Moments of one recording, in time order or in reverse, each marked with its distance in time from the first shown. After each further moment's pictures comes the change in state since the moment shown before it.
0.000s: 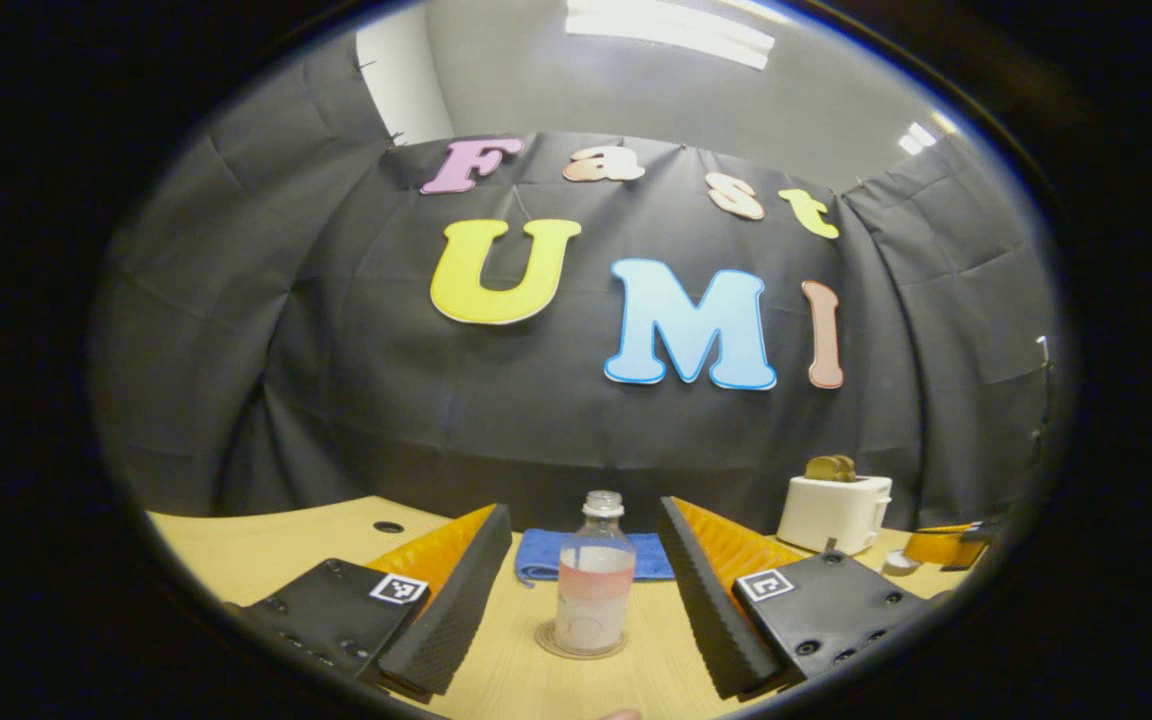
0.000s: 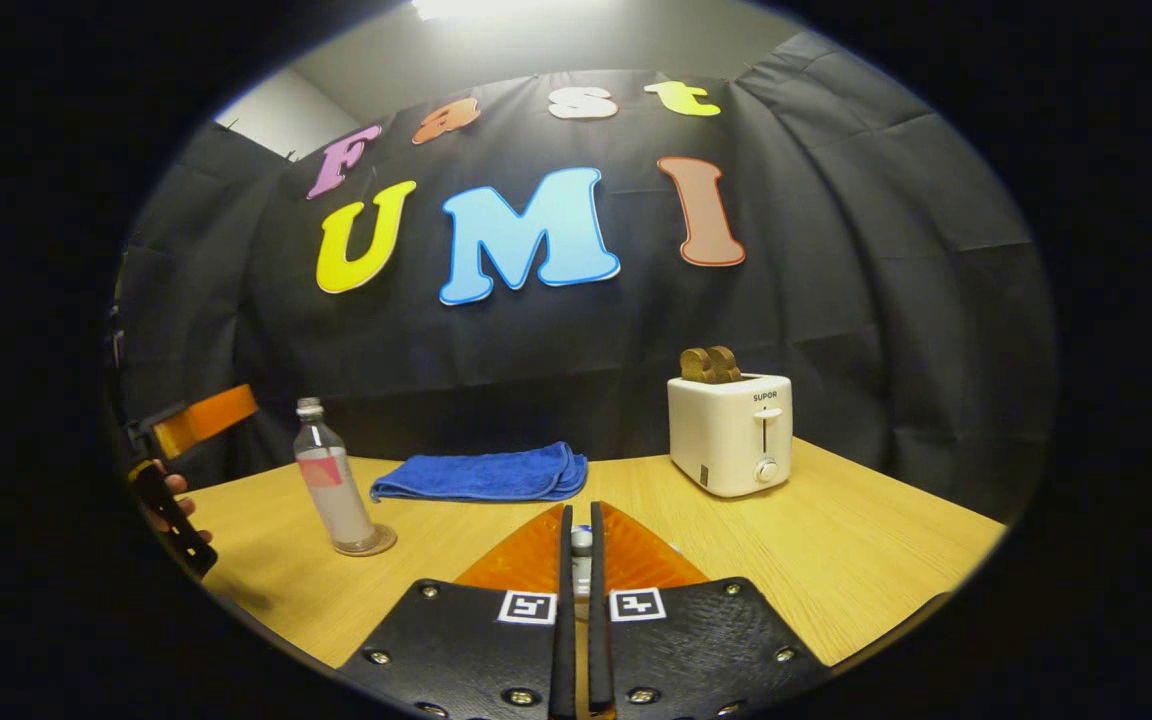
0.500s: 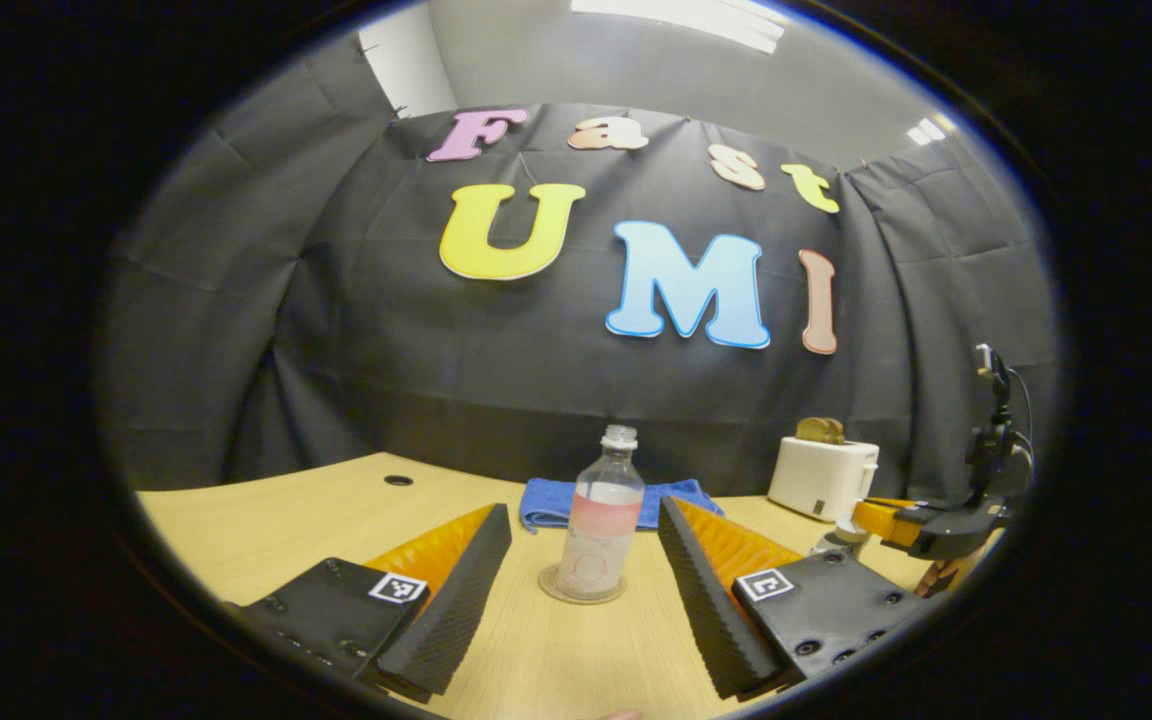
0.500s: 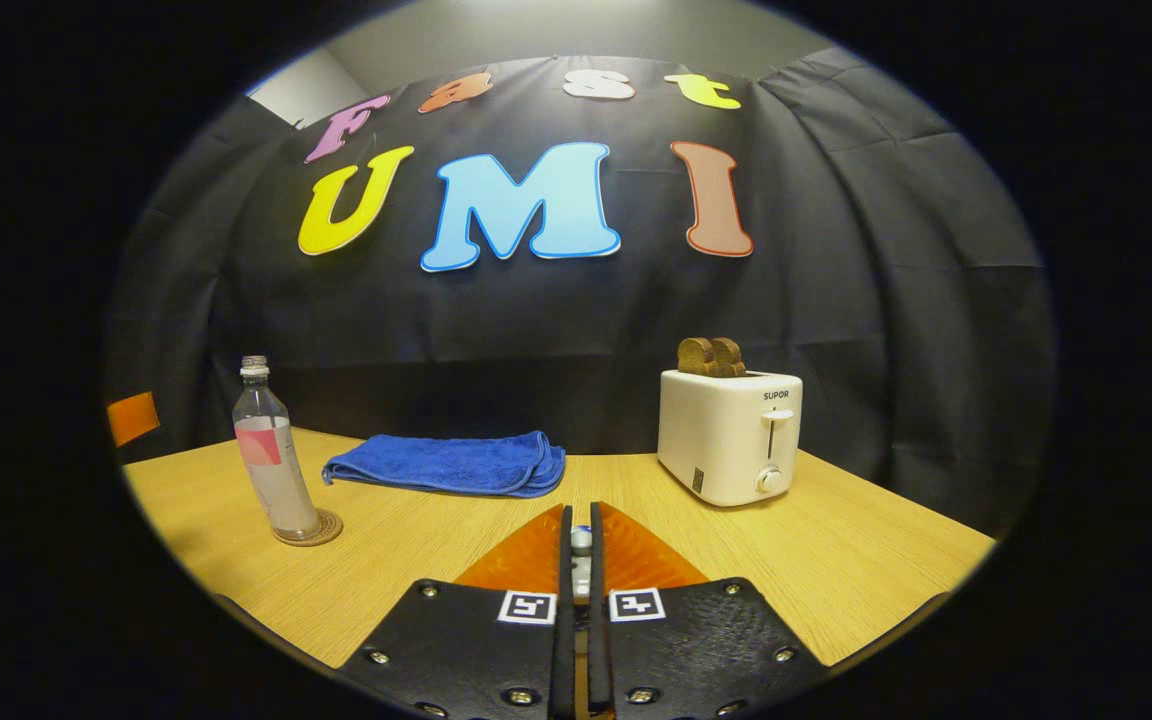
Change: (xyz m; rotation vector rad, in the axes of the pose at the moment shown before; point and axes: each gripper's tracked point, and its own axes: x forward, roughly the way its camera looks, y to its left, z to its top) left arm -0.041 0.004 -0.040 -0.011 0.148 0.020; right arm 0.039 -0.003 -0.015 -0.061 0.026 -0.028
